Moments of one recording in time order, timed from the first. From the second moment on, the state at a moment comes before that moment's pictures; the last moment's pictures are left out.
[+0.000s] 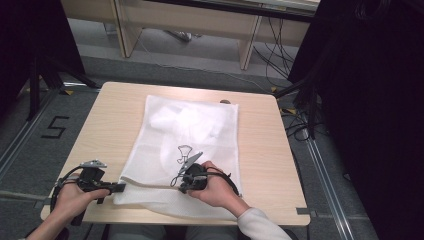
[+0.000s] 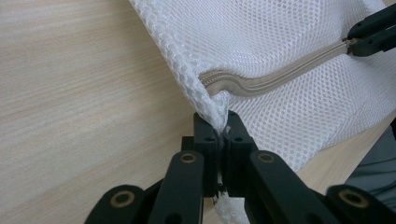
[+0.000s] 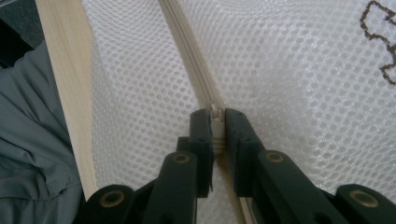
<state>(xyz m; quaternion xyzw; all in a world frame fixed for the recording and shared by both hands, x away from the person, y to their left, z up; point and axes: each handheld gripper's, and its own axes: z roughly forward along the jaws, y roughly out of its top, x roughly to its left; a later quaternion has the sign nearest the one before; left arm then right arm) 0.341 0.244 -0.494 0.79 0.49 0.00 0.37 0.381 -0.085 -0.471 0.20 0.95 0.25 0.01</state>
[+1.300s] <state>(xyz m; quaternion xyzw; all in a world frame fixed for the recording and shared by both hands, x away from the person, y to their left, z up) 0.341 0.245 -0.494 0.79 0.49 0.00 0.37 0.377 -0.110 -0.466 0.21 0.94 0.25 0.01</state>
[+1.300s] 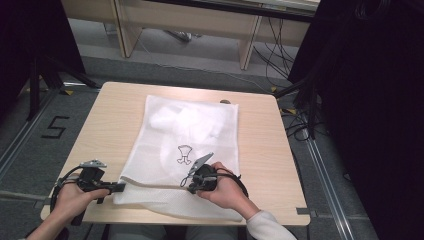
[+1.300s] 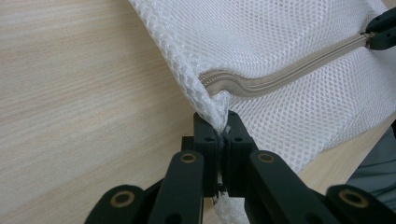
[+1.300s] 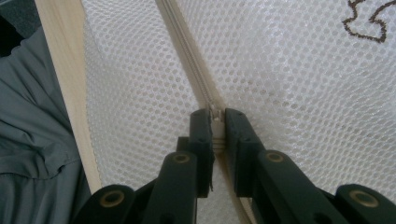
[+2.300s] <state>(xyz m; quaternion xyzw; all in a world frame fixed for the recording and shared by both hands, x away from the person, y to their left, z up) 0.340 0.242 -0.495 0.77 0.51 0.01 0.39 0.375 -0.124 -0.465 0.22 0.94 0.25 0.02</state>
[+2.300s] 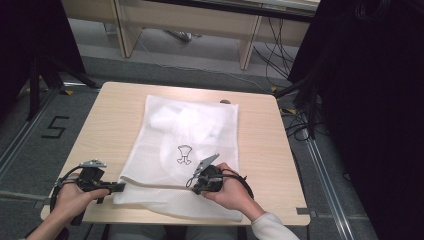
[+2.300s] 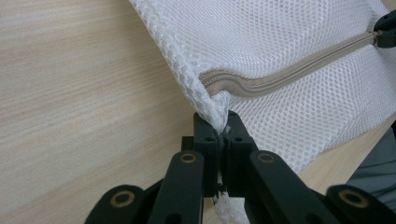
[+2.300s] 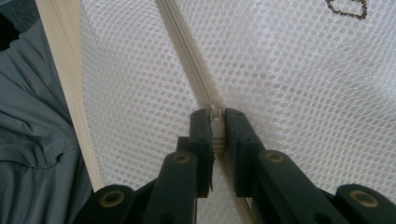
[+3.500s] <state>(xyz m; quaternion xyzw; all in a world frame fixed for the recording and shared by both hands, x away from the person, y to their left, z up) 0.340 0.242 -0.496 0.77 0.51 0.01 0.39 0.373 -0.144 -0.465 0.22 0.94 0.26 0.02</state>
